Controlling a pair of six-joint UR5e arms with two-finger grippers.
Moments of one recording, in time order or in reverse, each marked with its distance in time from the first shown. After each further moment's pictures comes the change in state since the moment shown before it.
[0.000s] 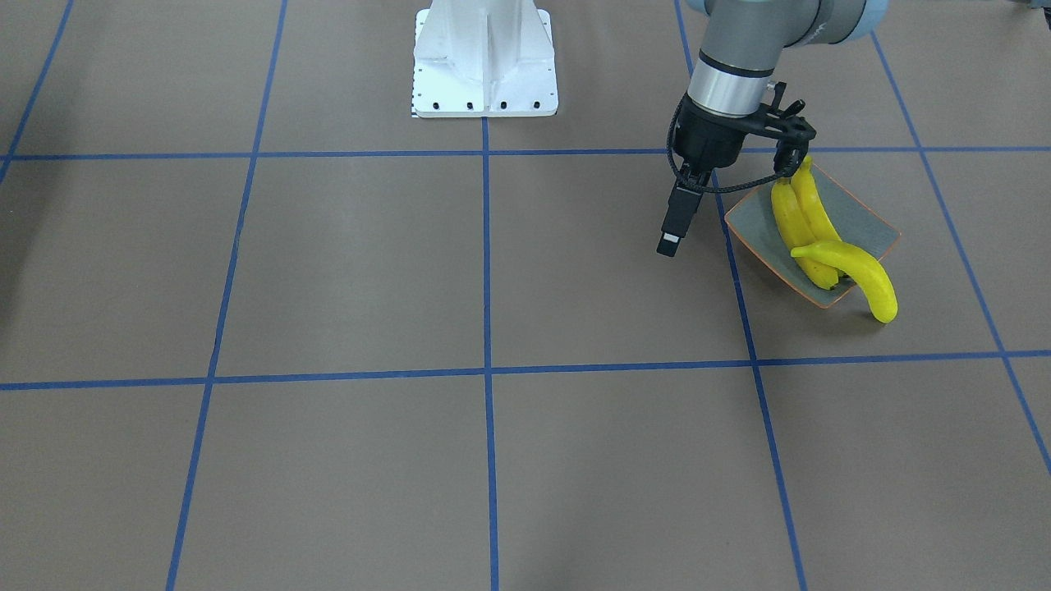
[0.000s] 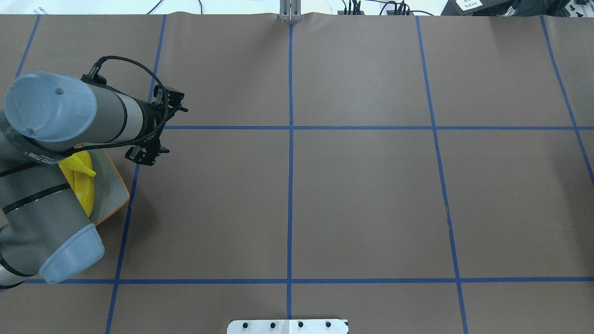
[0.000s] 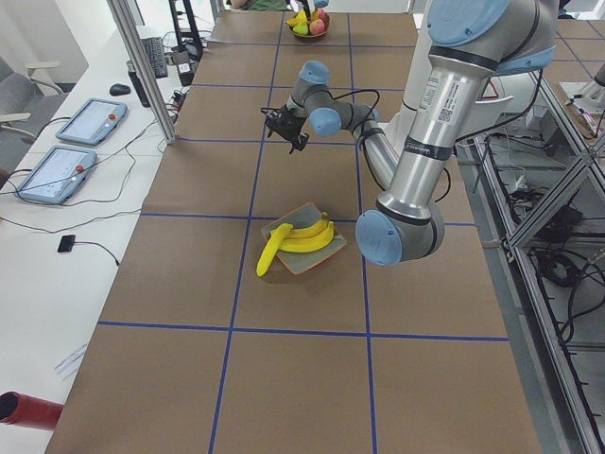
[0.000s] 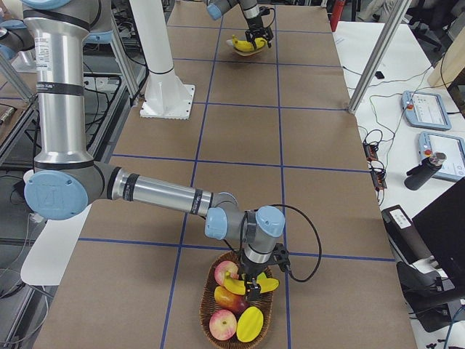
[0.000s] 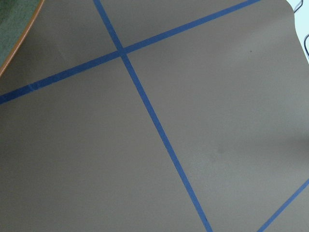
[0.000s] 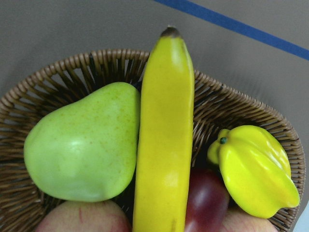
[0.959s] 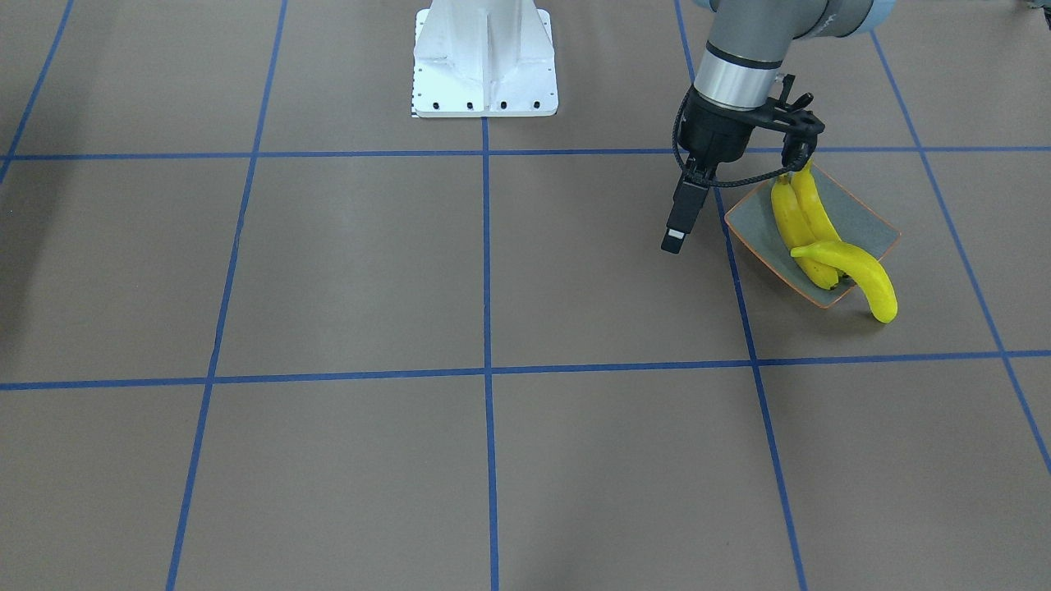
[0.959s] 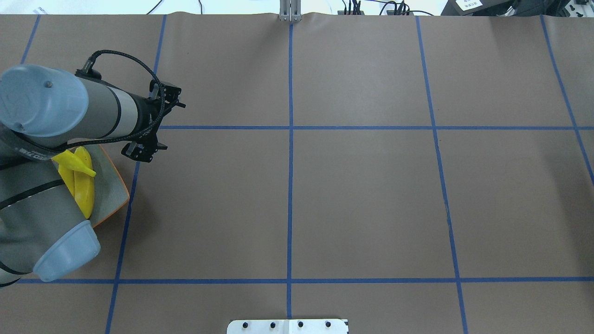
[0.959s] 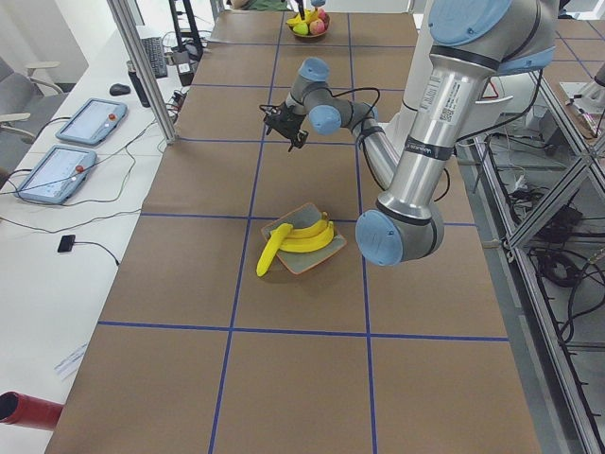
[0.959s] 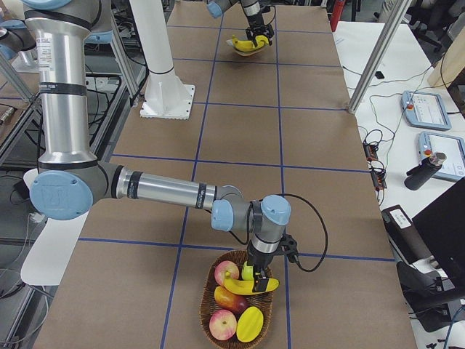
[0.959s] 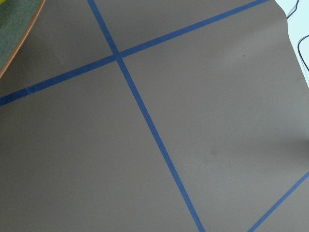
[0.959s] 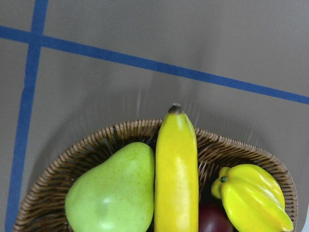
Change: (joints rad) left arm -0.011 -0.001 -0.016 0.006 -0.010 -0.001; right arm -0.006 0.002 0.047 0.002 -0.003 0.065
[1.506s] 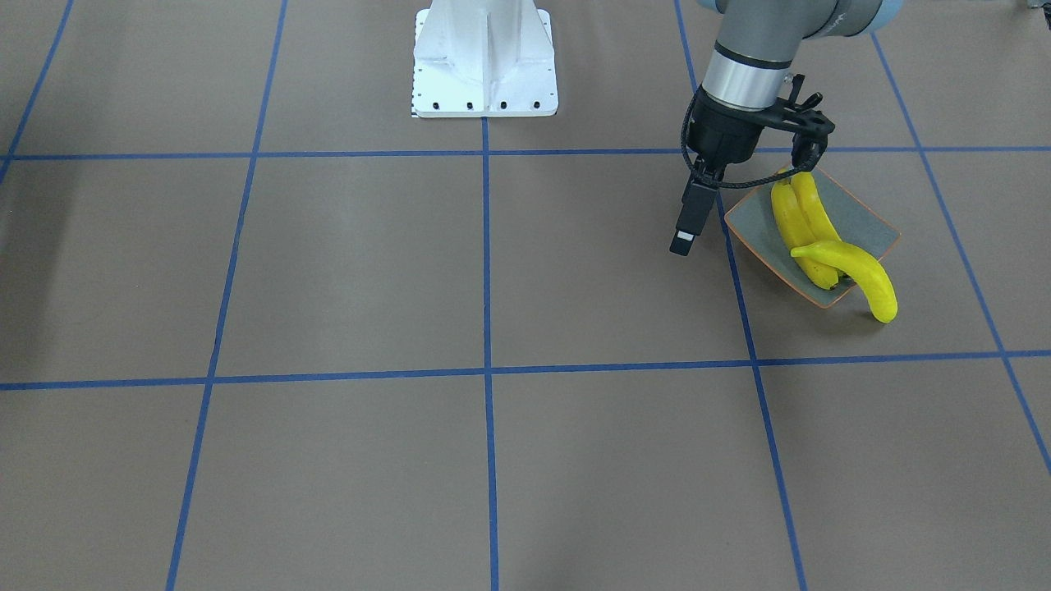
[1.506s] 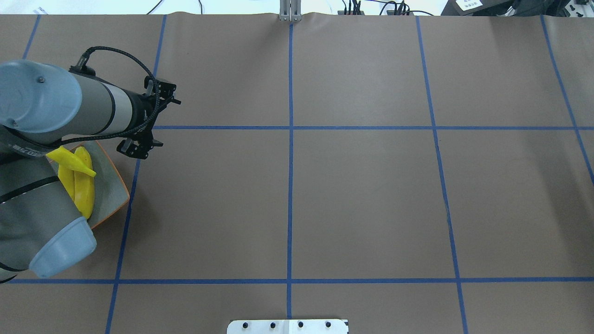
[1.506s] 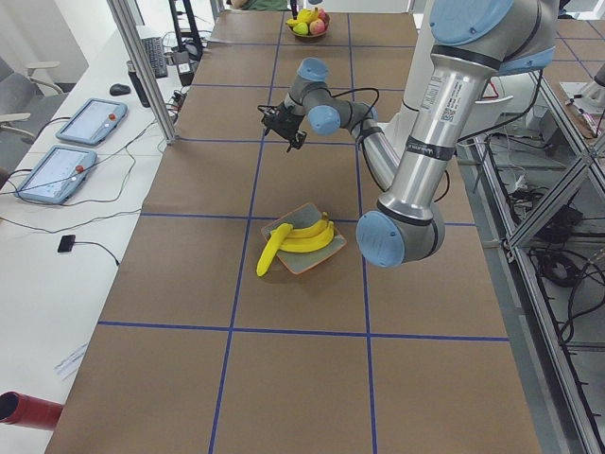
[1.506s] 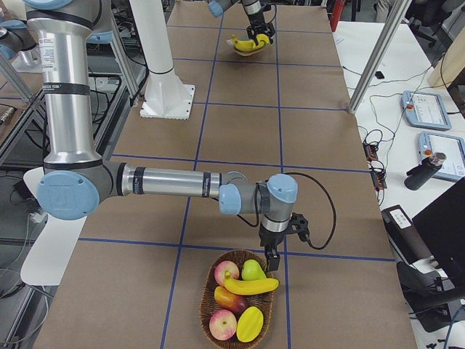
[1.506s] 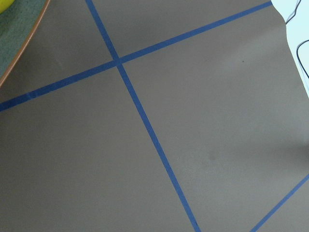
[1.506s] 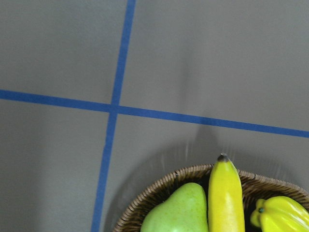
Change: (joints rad) left arm -0.017 0.006 -0.002 0.000 -0.004 0.001; right arm -0.007 0.038 0.060 0.002 0.036 0.082
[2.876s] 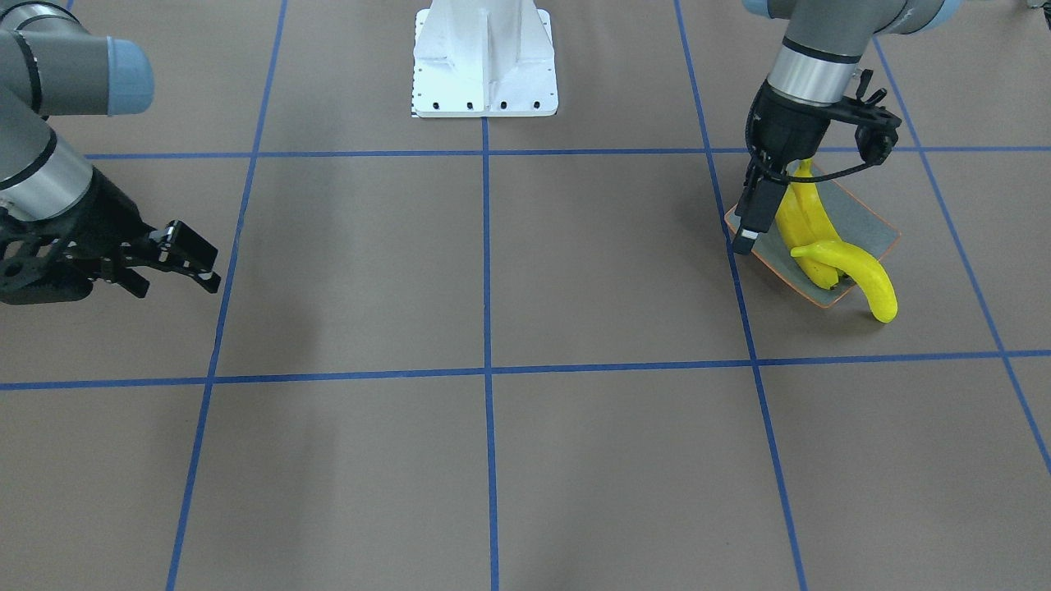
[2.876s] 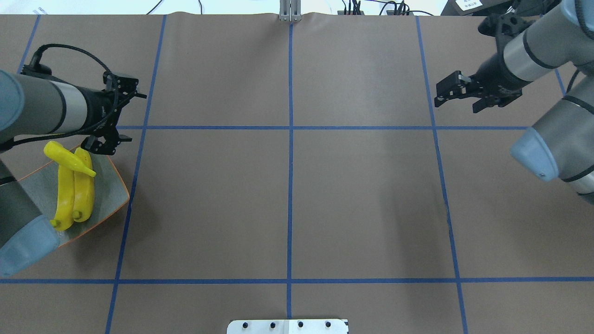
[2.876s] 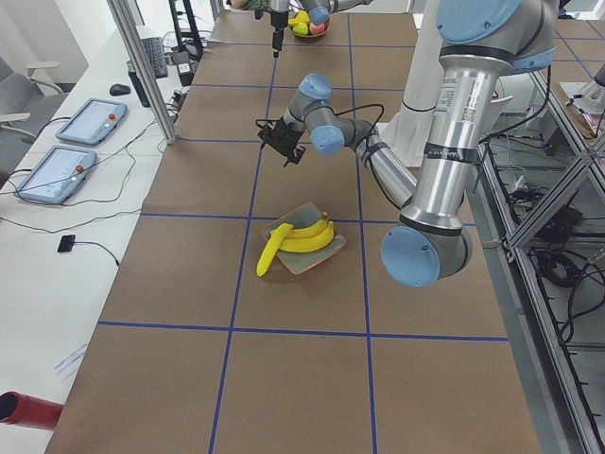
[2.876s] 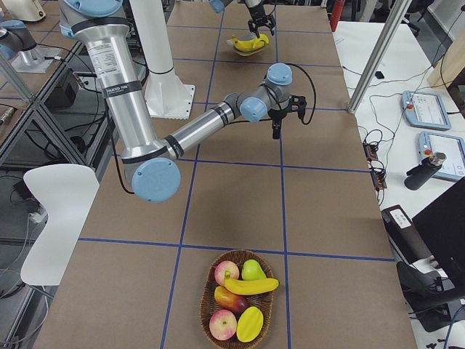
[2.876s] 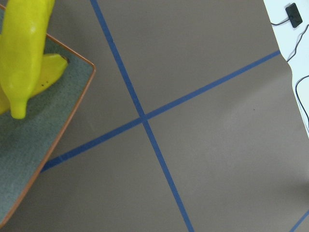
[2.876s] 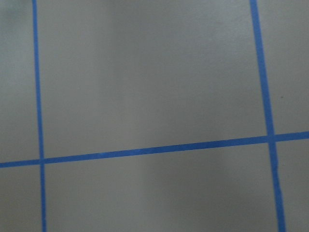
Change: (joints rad) left arm -0.057 0.090 -0.027 -0.072 -0.011 -0.001; right arm -0.391 0.231 0.360 0.095 0.209 0.907
